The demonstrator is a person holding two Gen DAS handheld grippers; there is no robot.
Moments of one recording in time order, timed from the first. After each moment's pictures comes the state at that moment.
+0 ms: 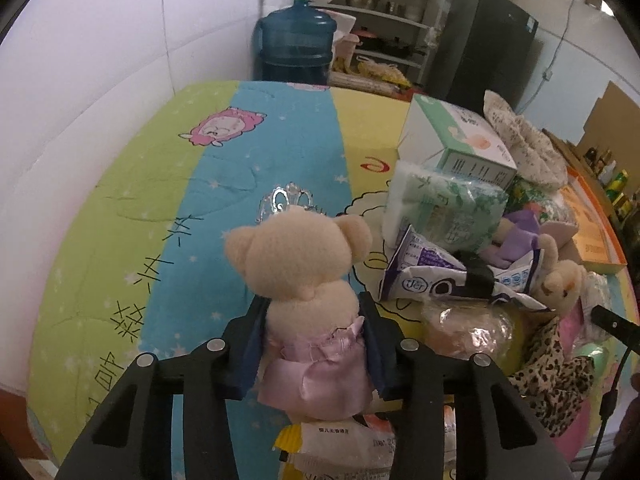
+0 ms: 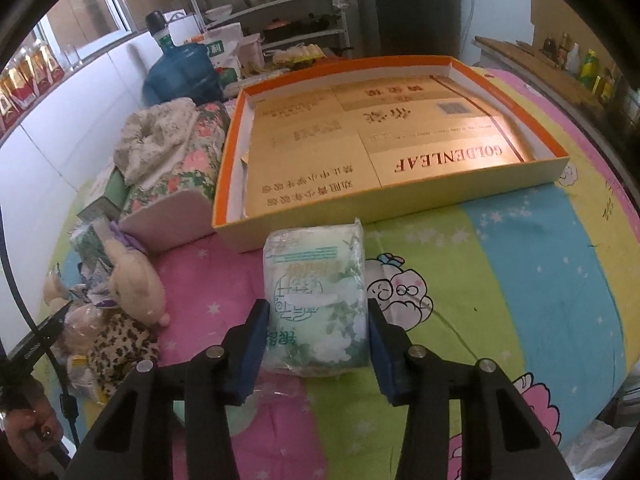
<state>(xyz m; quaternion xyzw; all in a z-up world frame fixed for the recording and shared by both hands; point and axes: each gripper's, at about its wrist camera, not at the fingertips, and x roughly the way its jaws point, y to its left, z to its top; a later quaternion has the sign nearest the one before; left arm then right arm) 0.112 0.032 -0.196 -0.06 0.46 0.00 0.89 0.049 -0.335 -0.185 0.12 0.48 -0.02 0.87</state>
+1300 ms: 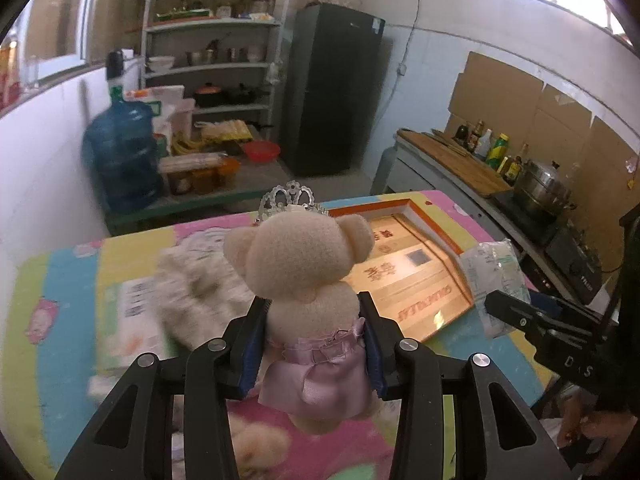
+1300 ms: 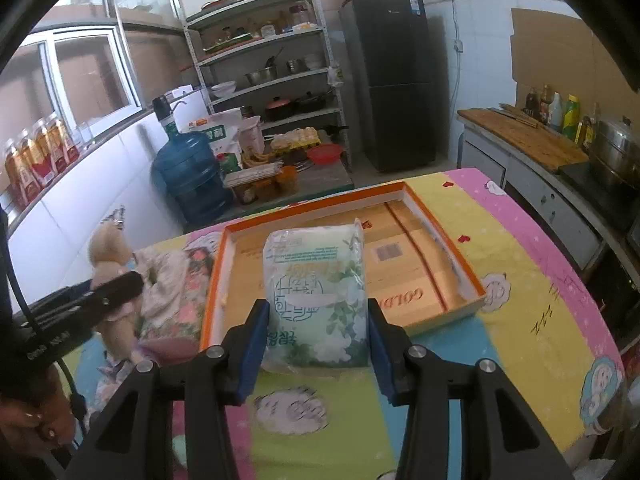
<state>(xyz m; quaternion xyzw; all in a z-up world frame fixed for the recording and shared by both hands) 0.160 -0.191 -0.073 0.00 0.37 -0.23 0.90 0.062 -0.423 -0.085 0.12 0.36 -0.03 0.92</state>
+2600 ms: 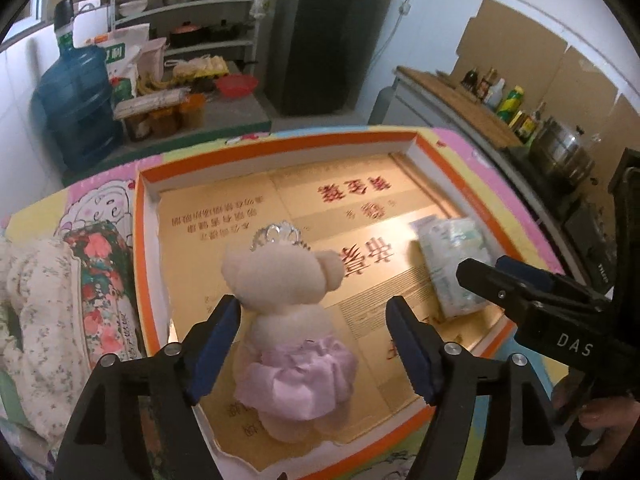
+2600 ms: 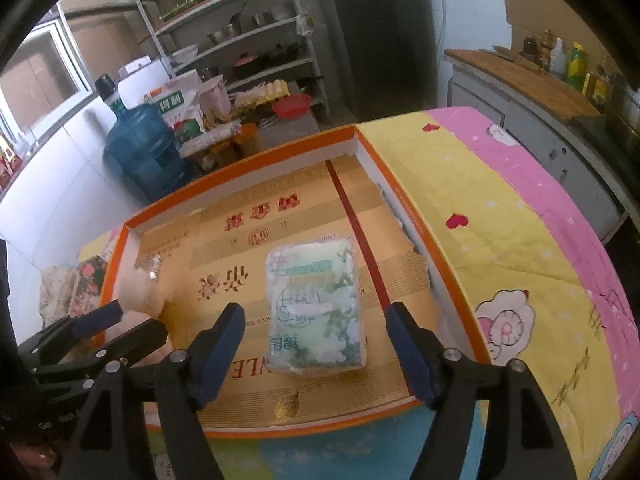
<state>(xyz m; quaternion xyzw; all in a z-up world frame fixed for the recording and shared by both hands) 0.240 -0.298 -0.171 0.02 0.47 -0.24 0.85 0.154 -0.511 -0.171 0.15 0.44 -0.04 0.89</state>
